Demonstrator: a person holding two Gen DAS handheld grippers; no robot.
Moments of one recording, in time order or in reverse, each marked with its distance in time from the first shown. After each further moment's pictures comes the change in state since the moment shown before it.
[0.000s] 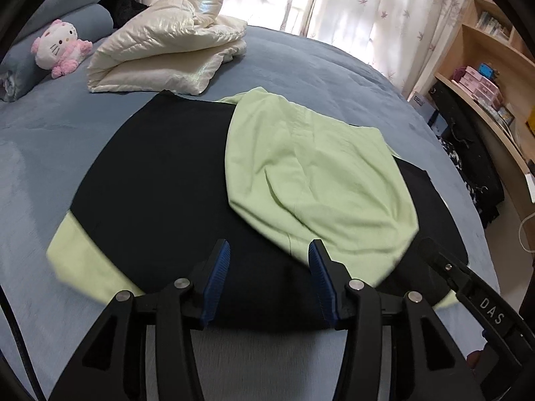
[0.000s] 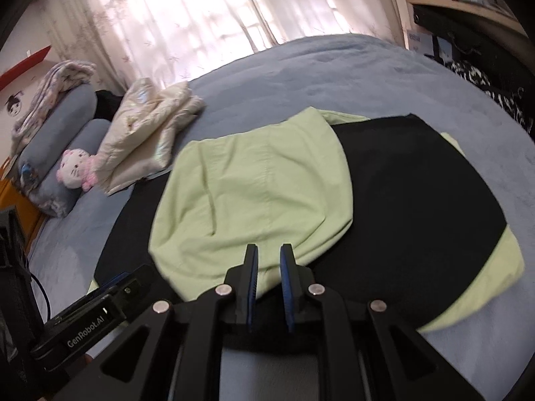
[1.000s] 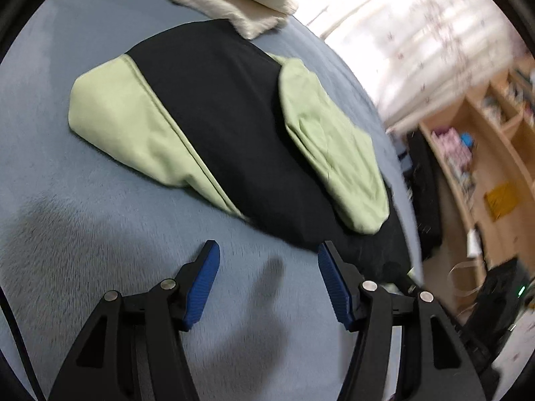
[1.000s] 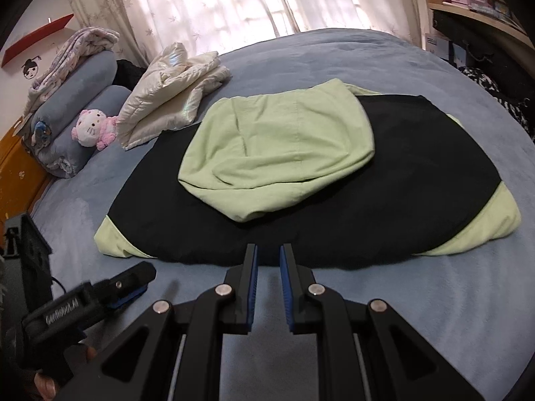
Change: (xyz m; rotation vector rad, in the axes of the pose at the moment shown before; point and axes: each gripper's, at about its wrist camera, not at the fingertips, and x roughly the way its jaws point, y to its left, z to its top) left arm -0.001 0.093 -0.073 -0.383 0.051 -0.314; right arm -0.011 0.029 -0.056 -0.082 0.056 0.024
